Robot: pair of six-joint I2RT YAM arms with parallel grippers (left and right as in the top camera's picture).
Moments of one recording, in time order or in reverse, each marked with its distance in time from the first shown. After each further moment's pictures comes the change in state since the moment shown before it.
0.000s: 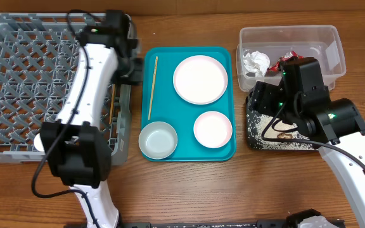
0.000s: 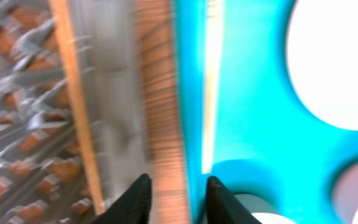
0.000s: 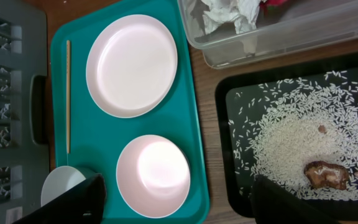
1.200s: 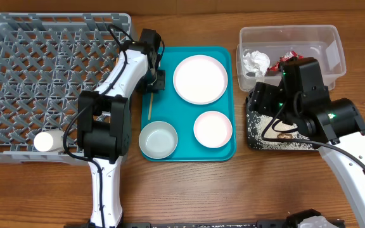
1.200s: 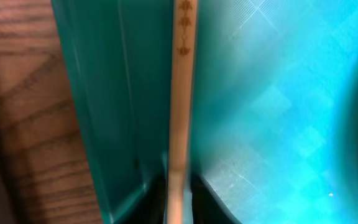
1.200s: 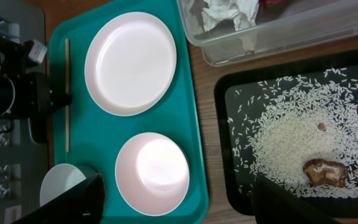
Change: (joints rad) left arm -0.076 0.293 -0.028 0.219 -0.049 -0.130; right arm 0.000 0.000 0.000 -0.010 -0.002 -0.001
